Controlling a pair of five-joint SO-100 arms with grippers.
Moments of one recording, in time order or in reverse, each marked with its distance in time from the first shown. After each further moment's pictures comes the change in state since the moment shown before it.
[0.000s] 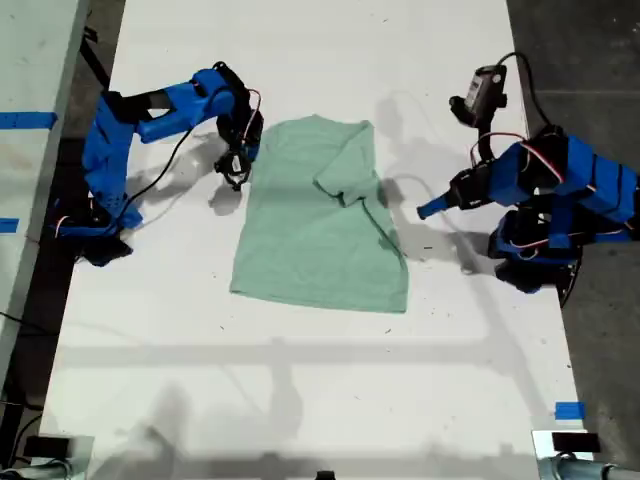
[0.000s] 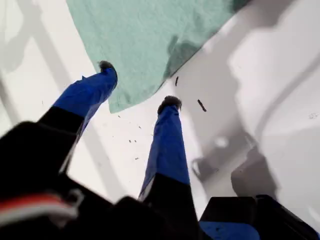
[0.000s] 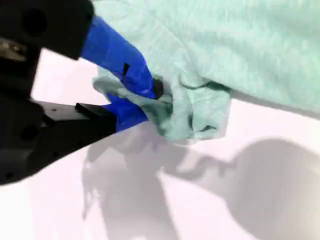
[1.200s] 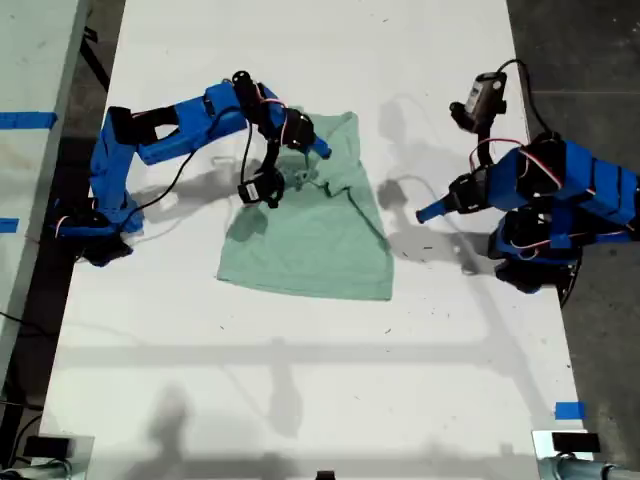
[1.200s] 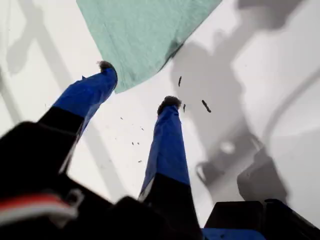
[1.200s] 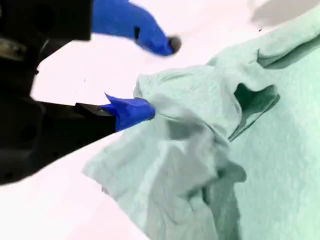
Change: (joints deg) arm 0 17.8 1.5 -15.6 -14.2 -2.9; arm 1 -1.3 1.6 3.6 -2.3 3.1
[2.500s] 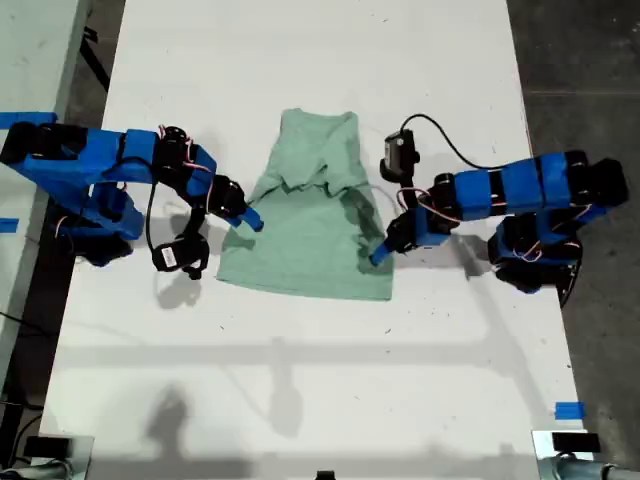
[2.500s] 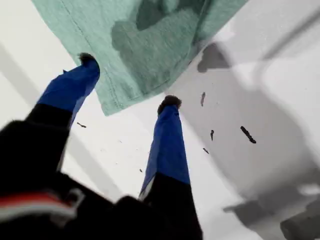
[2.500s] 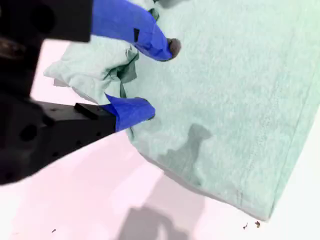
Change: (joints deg) arm 0 23.8 52.6 61.2 1.9 -30.1; arm 1 -12.6 -46.1 -5.9 -22.5 12.0
